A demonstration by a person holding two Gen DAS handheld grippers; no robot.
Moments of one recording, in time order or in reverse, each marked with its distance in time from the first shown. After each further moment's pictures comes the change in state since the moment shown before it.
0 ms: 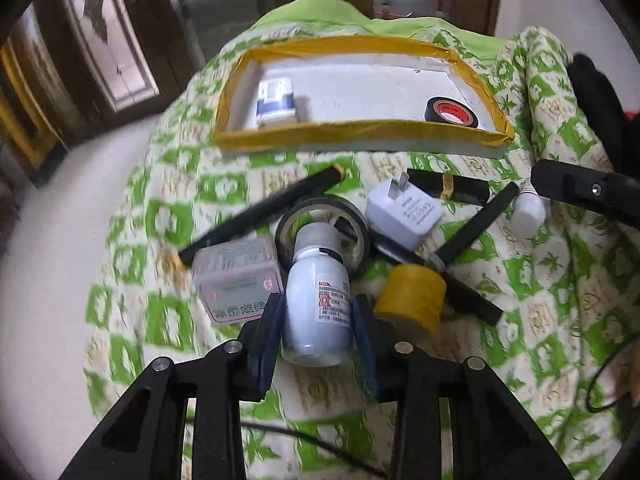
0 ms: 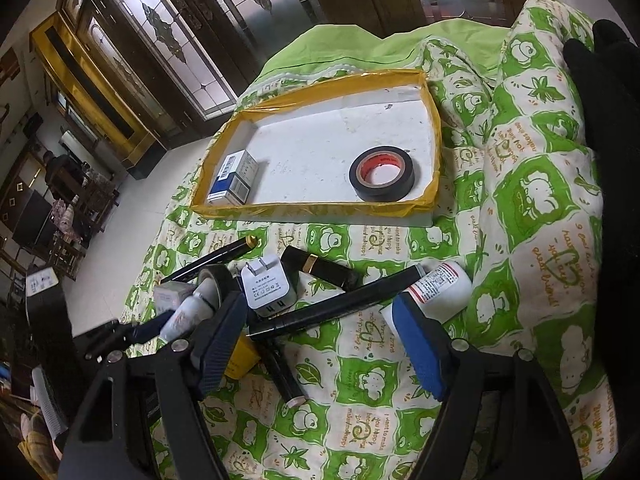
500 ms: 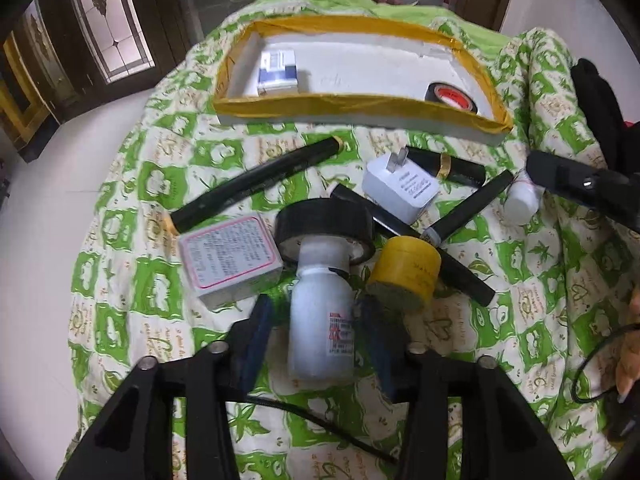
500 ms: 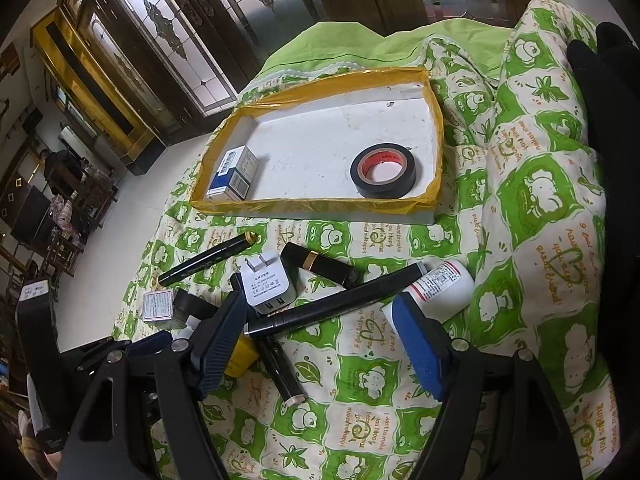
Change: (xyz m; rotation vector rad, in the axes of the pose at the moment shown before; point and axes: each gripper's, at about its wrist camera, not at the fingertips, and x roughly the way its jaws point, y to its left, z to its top) left arm 0.008 -0.001 -0.009 -0.033 0.083 -0.035; right arm 0.003 0.003 -0.002 -0.015 0.012 -0.008
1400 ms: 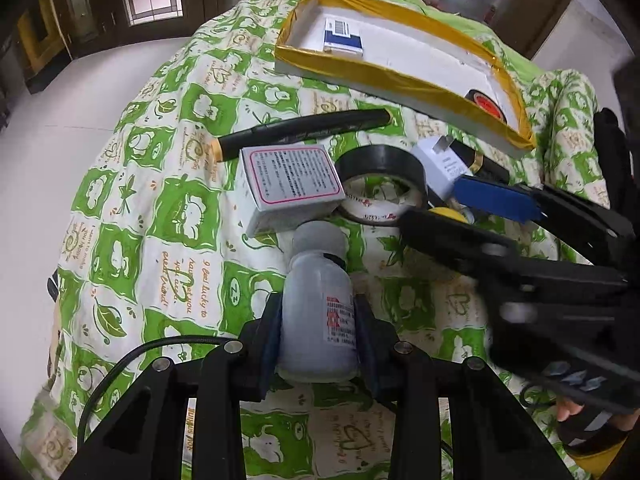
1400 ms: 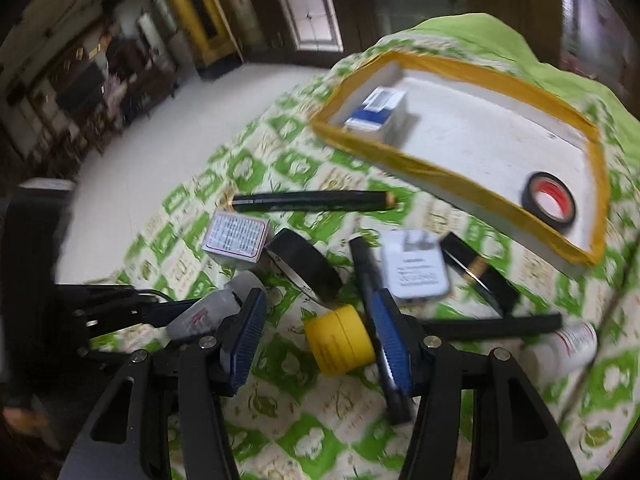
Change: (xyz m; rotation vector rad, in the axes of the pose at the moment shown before) left arm 0.001 0.036 -0.022 -0.190 0.063 -0.076; right arm 0.066 0.117 -0.025 -0.449 0.161 0.073
